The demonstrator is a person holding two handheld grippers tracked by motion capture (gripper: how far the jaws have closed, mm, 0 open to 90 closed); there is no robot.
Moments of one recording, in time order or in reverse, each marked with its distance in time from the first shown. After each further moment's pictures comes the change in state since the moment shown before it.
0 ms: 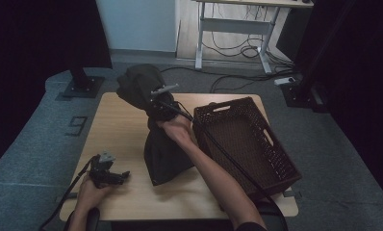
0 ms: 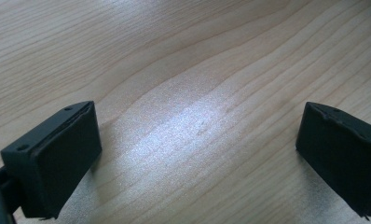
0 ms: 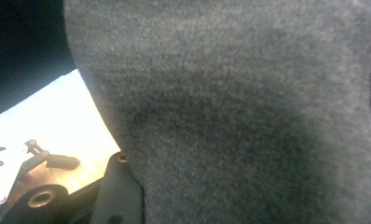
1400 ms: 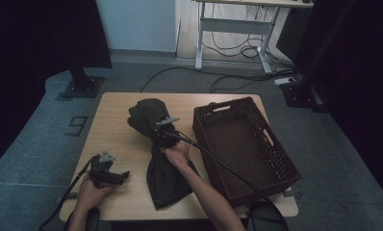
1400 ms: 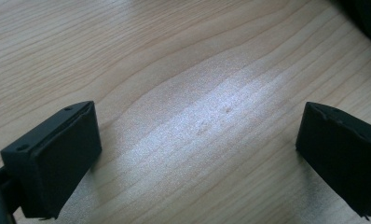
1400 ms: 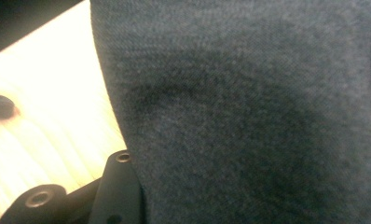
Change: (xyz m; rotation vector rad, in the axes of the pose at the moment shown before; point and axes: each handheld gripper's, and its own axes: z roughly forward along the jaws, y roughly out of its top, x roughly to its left) left arm 0.000 0.000 0.000 -0.003 -0.001 0.002; right arm -0.007 -0.114 0.080 0.065 0.001 0.076
